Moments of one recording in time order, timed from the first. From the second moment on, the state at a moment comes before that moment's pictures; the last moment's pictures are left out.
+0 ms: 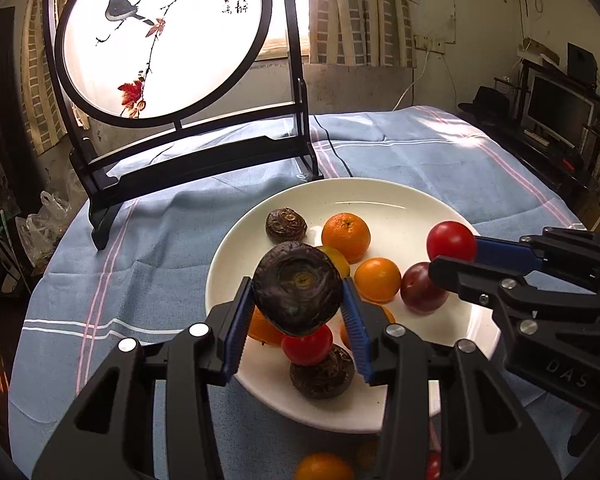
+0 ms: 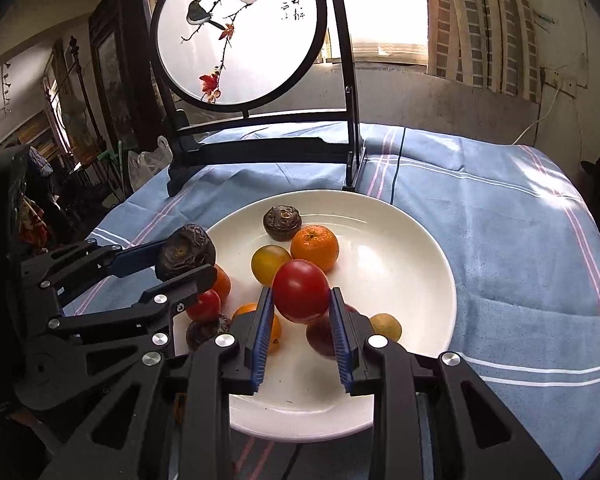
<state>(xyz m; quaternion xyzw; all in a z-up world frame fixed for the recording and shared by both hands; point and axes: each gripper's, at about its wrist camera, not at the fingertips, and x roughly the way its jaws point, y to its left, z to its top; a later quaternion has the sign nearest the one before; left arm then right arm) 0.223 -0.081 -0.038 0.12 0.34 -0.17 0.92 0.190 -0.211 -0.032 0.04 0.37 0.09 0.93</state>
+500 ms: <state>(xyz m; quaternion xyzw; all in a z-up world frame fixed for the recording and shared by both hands) 0.225 -0.076 -0.036 0.11 0.34 -0.16 0.92 0.190 -0.223 -0.027 0.06 0.34 0.08 0.93</state>
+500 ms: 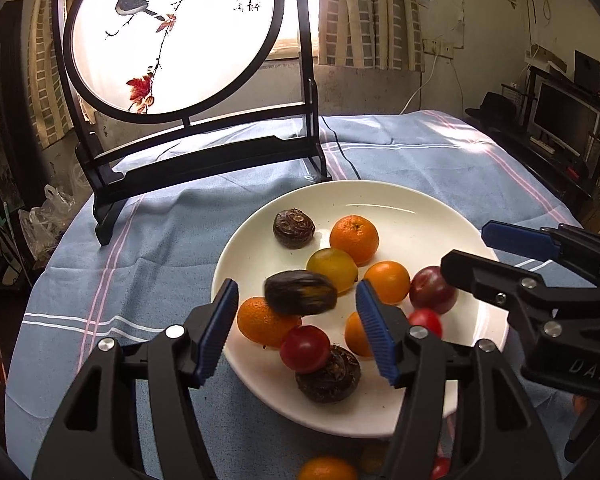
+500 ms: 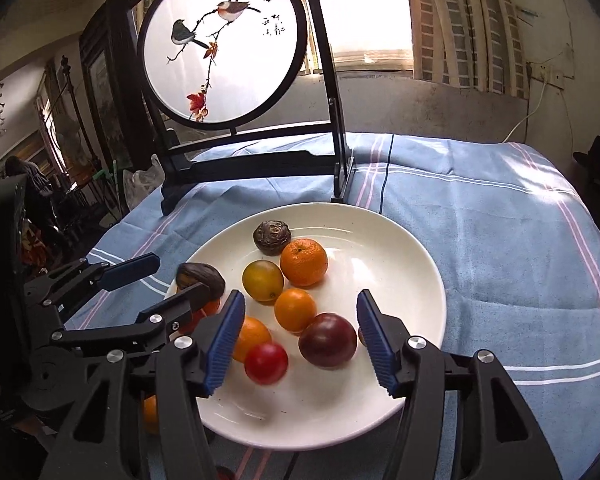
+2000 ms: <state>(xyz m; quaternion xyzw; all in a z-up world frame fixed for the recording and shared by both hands) 0.138 -0.010 -0.103 0.19 0.43 -0.27 0.84 0.028 -0.190 -0.086 -0.05 0.48 0.15 0.86</state>
